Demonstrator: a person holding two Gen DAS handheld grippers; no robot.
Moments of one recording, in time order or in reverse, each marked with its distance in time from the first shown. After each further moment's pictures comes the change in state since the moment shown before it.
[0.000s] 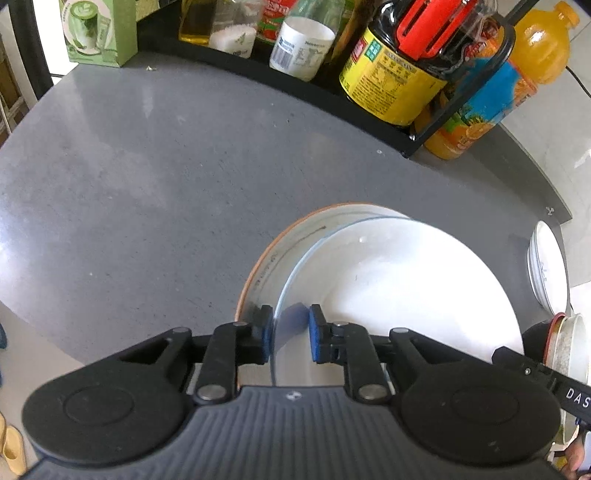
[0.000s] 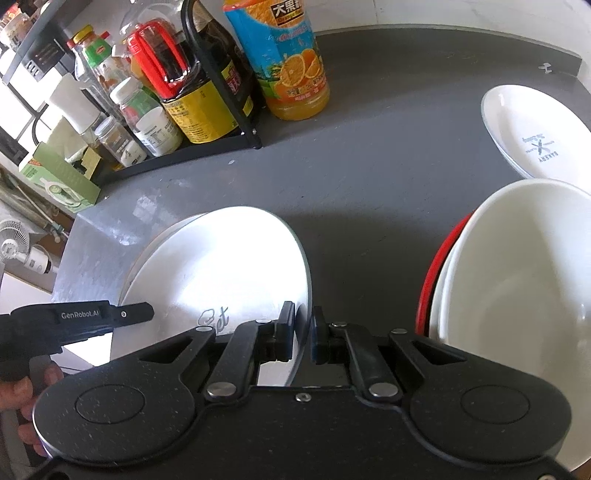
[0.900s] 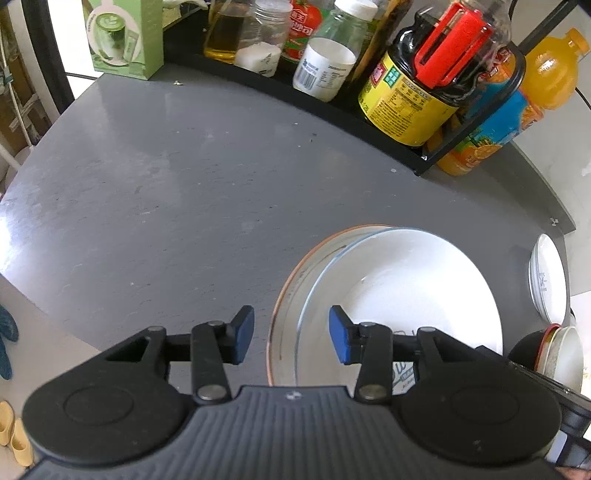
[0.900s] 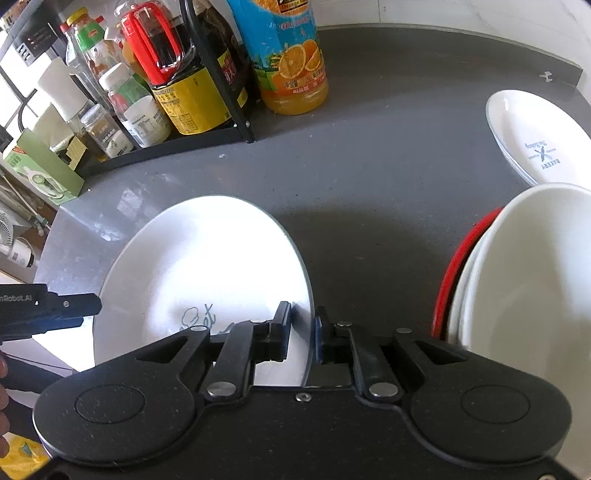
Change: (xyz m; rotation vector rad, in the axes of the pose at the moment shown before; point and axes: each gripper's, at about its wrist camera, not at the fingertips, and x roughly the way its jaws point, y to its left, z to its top) left arm -0.032 0.015 0.017 -0.034 0.007 0.027; right arm 0.020 0.011 0.002 -0.029 0.003 -0.059
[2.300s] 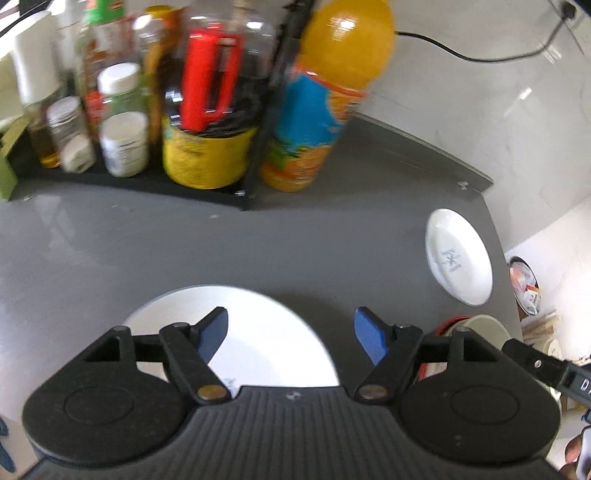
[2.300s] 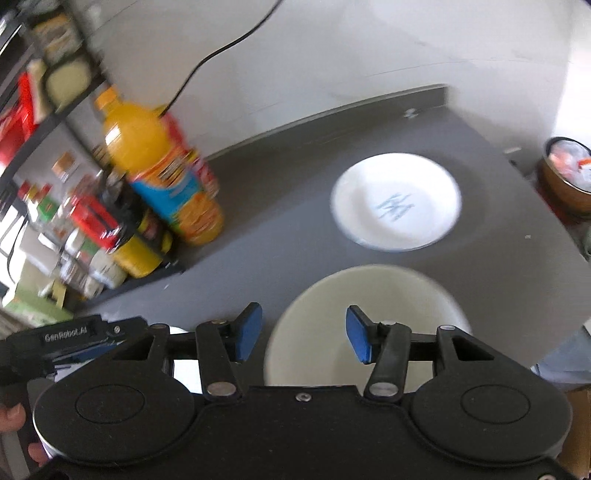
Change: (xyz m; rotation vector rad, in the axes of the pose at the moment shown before) left arm -0.017 -0.152 0.013 0.287 -0.063 -0.167; right arm -0.118 -0.104 0.006 0.305 -0.268 -0.071
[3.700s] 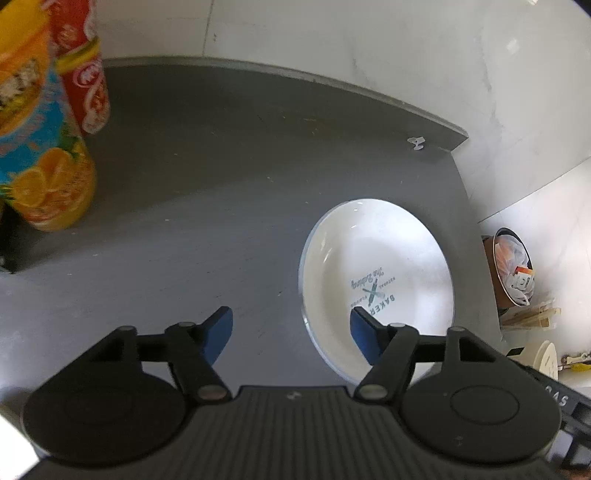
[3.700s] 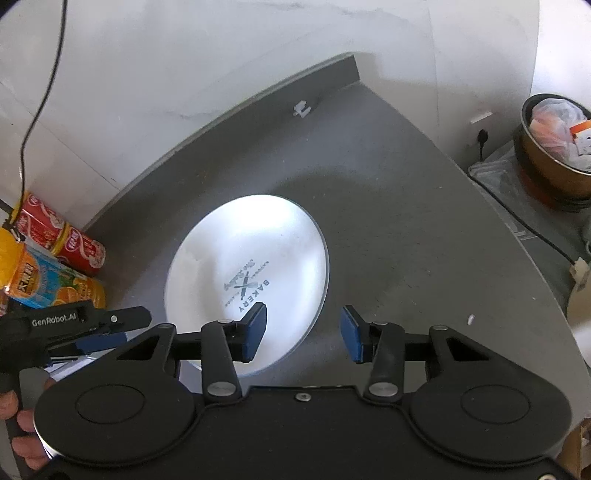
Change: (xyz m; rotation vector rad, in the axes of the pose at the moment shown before) left arm 0.178 -0.184 0.068 0.077 0.172 -0.044; right arm 0.115 -0.182 0.097 0.141 0.099 0.011
